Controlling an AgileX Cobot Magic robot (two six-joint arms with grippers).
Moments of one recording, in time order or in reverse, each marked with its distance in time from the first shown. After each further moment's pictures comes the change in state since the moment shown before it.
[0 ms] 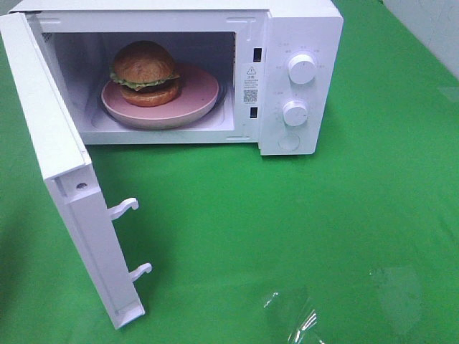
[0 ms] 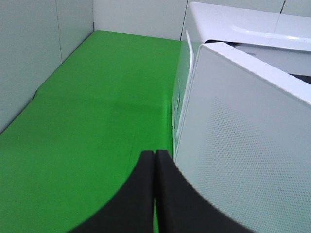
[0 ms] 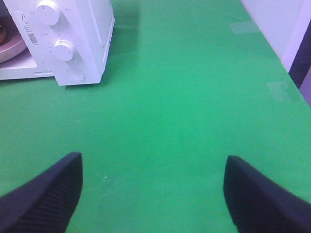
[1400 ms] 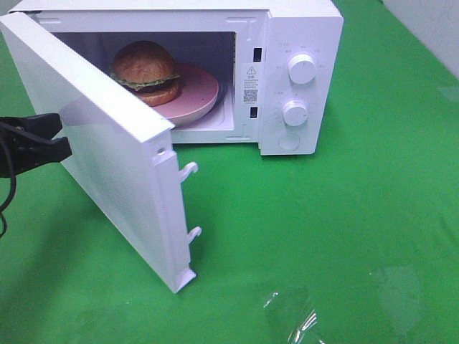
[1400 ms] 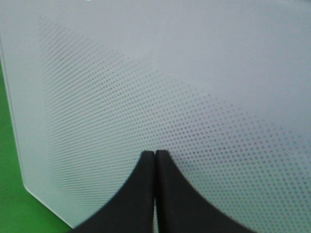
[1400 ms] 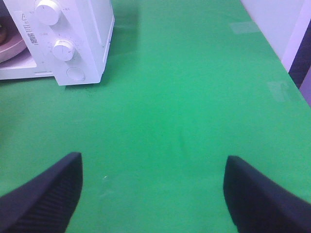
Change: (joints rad) left arm -0.237 0.672 -0.123 0.247 -0.491 -0.227; right arm 0.000 0.000 0.000 0.000 0.000 0.000
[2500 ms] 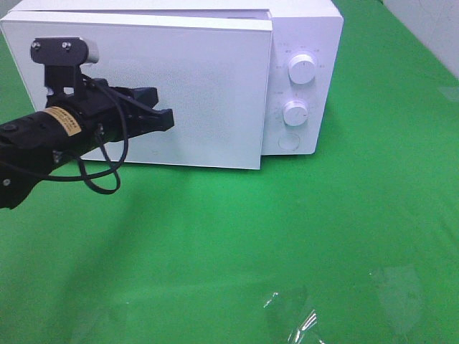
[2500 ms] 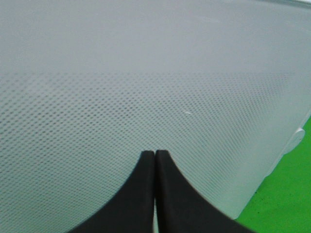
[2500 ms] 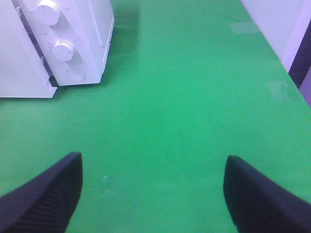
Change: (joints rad) left arm -0.267 0.233 -0.359 -0.137 0.099 0.049; right arm 0.000 0.000 0.000 0.000 0.000 0.000
